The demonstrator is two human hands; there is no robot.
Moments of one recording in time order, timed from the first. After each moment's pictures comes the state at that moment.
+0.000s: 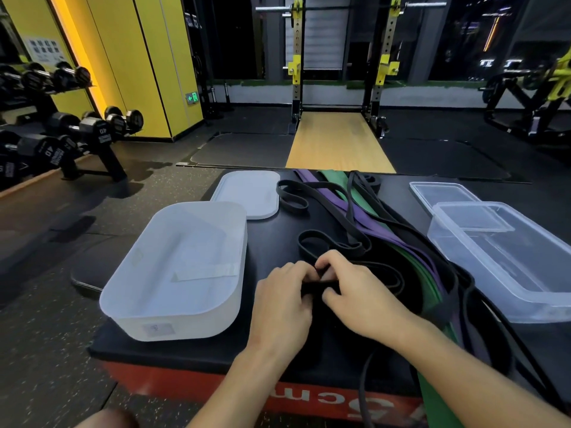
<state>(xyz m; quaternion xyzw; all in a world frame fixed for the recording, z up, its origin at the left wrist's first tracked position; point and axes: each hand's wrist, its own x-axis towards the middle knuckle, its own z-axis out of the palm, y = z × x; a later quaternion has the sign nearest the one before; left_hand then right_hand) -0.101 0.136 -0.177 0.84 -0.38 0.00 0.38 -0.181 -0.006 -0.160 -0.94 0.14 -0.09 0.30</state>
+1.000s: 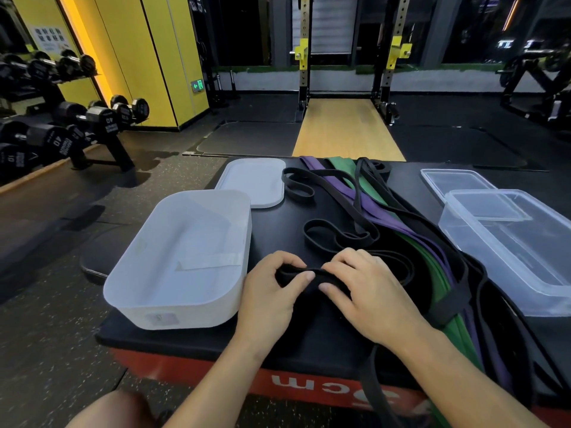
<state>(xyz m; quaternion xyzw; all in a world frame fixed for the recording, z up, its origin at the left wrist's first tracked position) -0.088 0.152 -0.188 0.75 -0.28 -0.07 0.59 -0.190 -0.011 -0.188 -0.97 0.08 -0.20 0.10</state>
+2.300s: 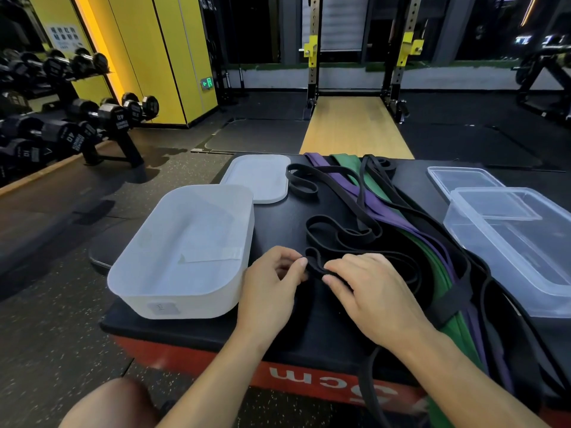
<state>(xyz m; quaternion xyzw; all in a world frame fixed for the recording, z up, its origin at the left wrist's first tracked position) -0.093 0.147 -0.190 0.75 -0.24 -0.09 0.61 -0.196 -0.006 -0.189 -0.96 0.06 -0.26 0.08</state>
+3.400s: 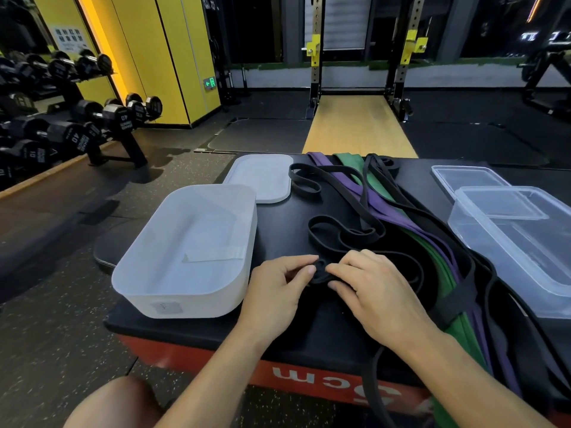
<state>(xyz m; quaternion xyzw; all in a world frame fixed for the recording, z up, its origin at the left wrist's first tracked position) -0.088 0.151 -0.191 0.77 -0.28 -0.12 0.56 -0.195 -0.011 -0.194 -0.96 0.03 -0.26 0.08</state>
